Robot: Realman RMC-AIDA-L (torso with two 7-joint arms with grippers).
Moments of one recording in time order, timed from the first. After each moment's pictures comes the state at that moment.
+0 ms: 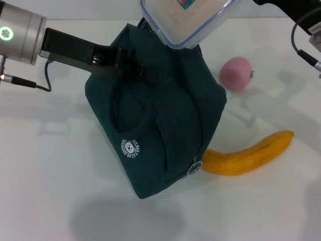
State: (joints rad) left arm -0.76 -1.98 0.84 0.92 2.06 1.83 -2.56; right arm 0.83 2.03 -0.82 -0.07 -1.05 -1.65 2.00
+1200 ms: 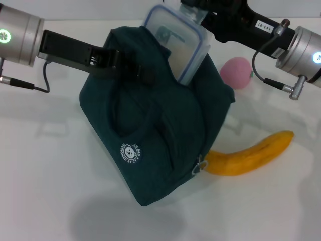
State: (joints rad) left arm -0.75 -1.98 0.84 0.93 2.06 1.83 -2.53; right arm 0.87 2.03 -1.07 -0.07 -1.05 -1.52 1.92
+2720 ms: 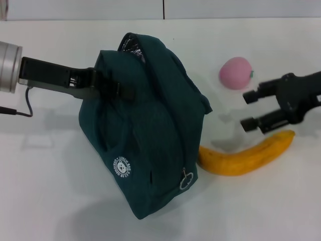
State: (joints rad) left arm -0.65 -1.98 0.80 0.87 2.05 1.82 -2.48; right arm 0.66 1.87 -1.18 -0.87 -1.84 -1.63 1.80
